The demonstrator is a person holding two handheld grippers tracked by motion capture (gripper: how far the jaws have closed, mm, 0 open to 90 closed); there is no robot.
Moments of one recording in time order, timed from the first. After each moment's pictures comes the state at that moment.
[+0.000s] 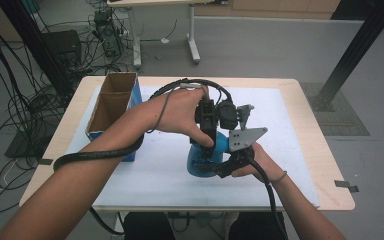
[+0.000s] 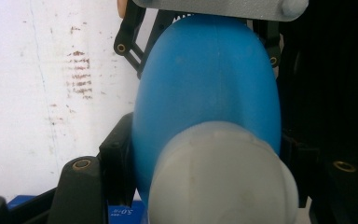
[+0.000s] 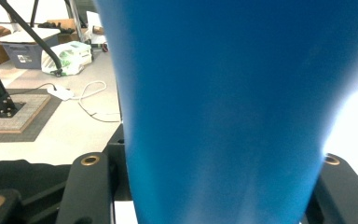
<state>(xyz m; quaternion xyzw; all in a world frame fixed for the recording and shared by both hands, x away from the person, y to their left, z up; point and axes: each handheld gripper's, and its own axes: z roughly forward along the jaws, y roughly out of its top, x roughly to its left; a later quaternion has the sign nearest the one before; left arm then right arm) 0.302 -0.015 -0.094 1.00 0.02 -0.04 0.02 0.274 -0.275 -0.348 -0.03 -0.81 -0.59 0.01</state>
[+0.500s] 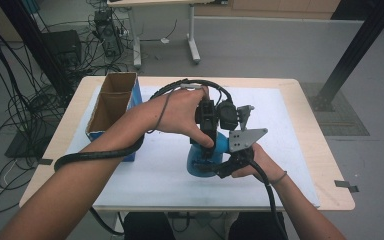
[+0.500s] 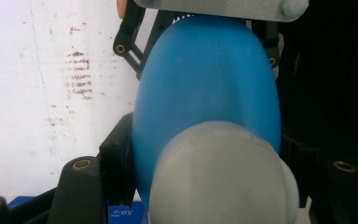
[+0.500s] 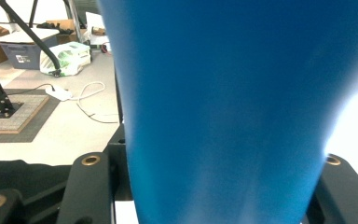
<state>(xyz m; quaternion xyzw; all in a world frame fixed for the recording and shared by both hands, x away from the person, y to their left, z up) 0.301 -0.015 -0.095 1.00 0.02 -0.04 0.02 0.272 -0.275 -0.350 -0.03 -0.81 -0.59 0.00</state>
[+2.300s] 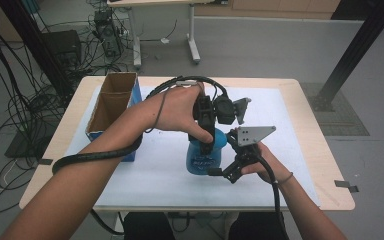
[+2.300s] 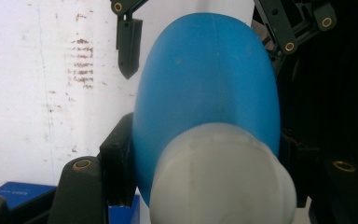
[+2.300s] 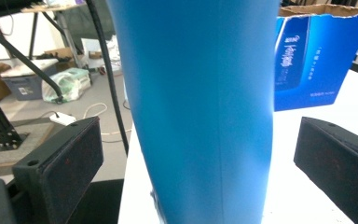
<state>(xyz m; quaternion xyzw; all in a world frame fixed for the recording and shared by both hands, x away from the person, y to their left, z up) 0.310 -0.007 -0.089 1.00 0.06 -0.04 0.02 0.271 -0.295 -0.359 -0.09 -0.79 -0.61 0.03</state>
